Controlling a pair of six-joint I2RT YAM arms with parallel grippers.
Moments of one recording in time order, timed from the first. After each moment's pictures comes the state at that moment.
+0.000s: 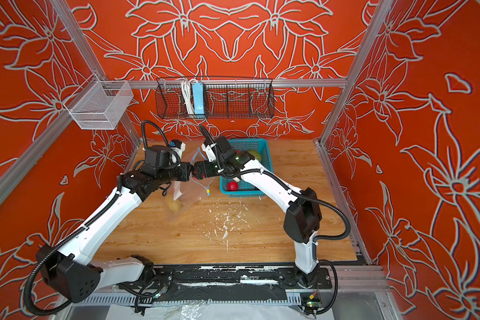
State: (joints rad) left arm -0.34 1.26 1.24 -0.60 0.11 -0.28; right arm 0.75 1.89 1.84 -0.67 -0.28 0.44
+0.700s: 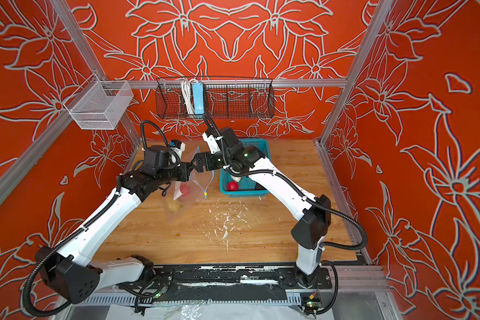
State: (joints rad) left arm -0.33 1.26 1.24 -0.60 0.12 -0.28; right arm 0.75 1.80 1.89 -0.69 -0.26 0.43
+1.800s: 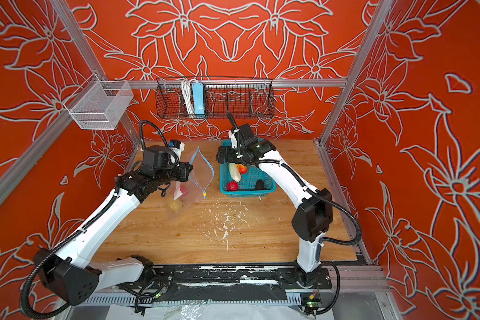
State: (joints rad) left arm -0.33 1.24 1.24 -0.60 0.12 -0.28; right arm 0.56 1.86 1.86 -0.79 -0.18 0.45
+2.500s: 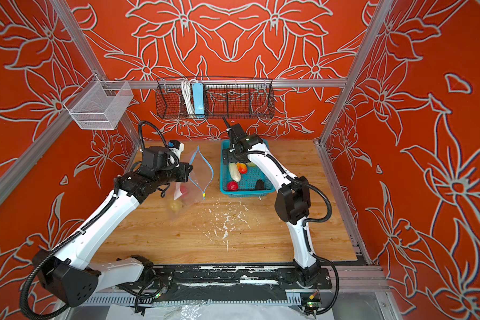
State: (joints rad) left arm -0.33 1.24 1.23 -0.59 0.12 -0.28; right arm 0.53 2.16 2.18 -1.04 0.10 0.37
